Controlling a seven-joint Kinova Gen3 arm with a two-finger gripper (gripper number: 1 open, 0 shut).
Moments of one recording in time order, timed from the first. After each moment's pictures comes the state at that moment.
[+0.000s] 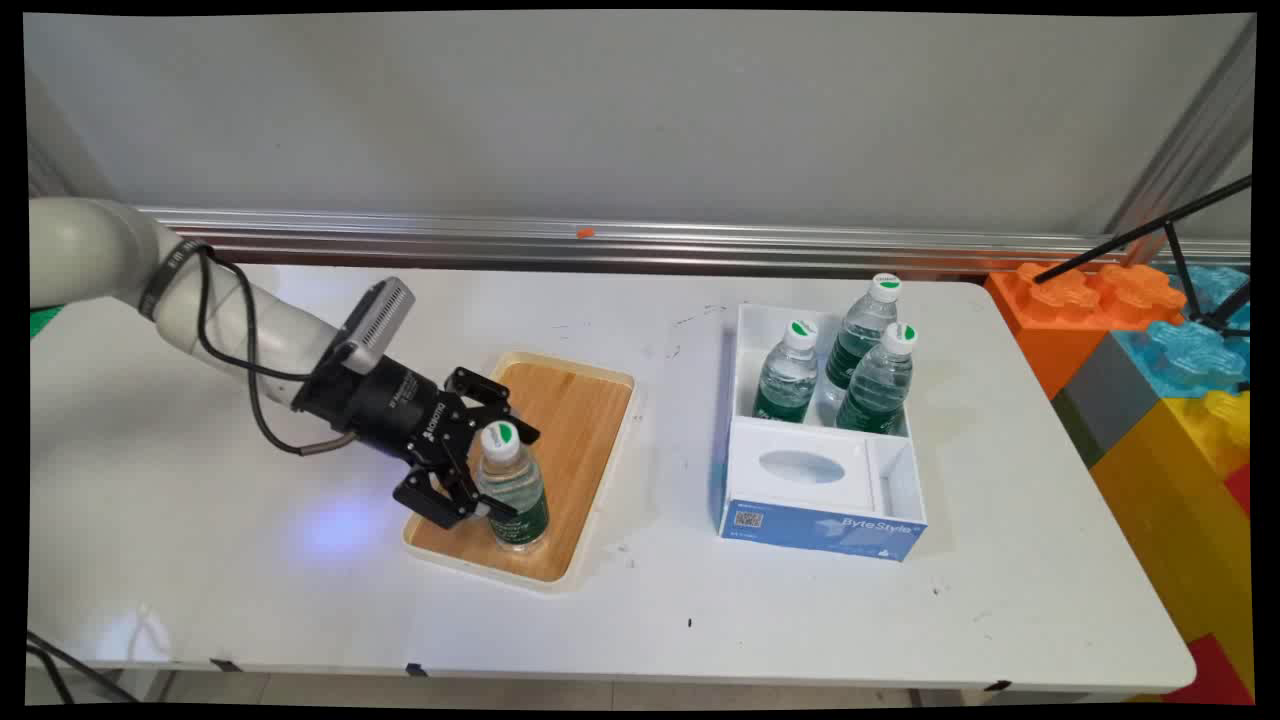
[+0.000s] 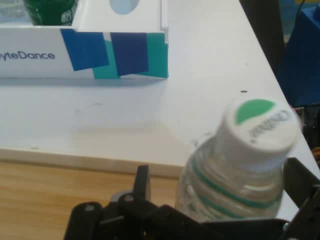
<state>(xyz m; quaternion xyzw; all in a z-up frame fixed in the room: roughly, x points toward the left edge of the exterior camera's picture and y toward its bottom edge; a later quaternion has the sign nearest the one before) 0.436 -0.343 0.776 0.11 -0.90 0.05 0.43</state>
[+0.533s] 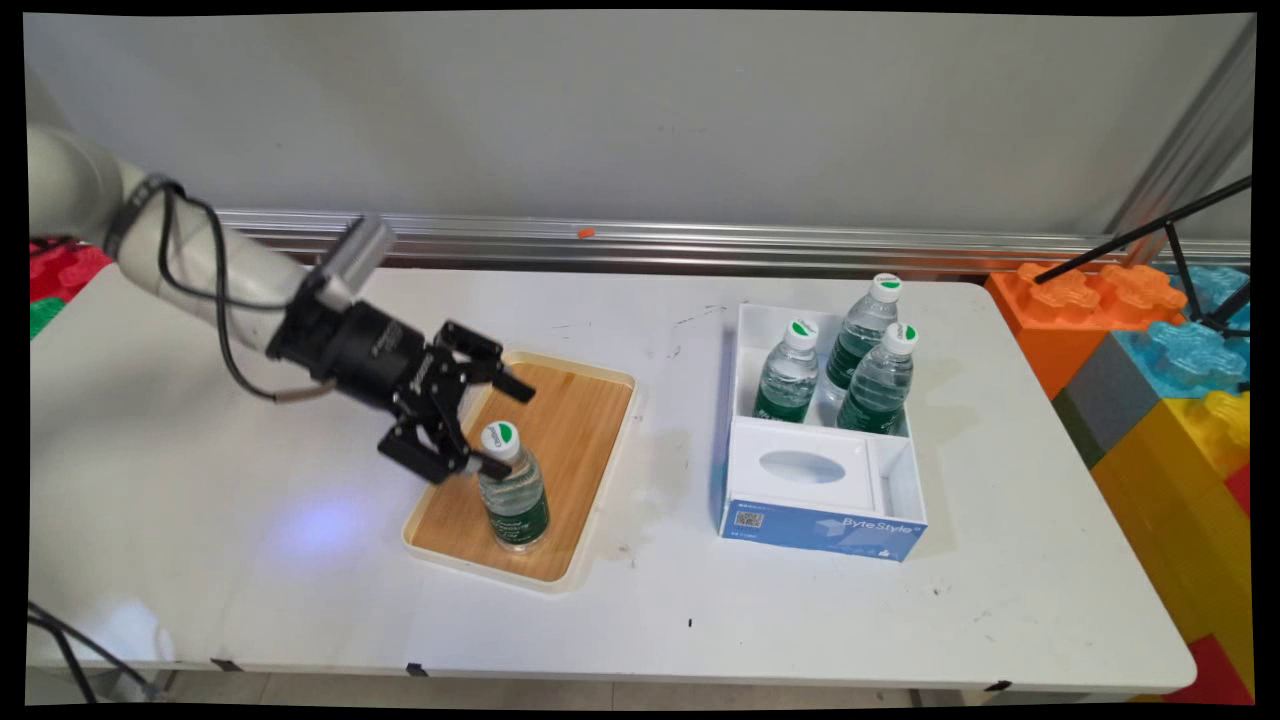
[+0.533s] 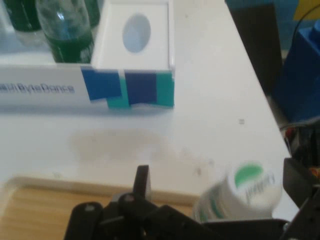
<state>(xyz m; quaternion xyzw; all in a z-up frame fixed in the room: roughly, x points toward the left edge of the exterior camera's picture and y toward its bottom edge) 0.439 -0.352 0.830 0.11 -0.89 0.05 0.44</state>
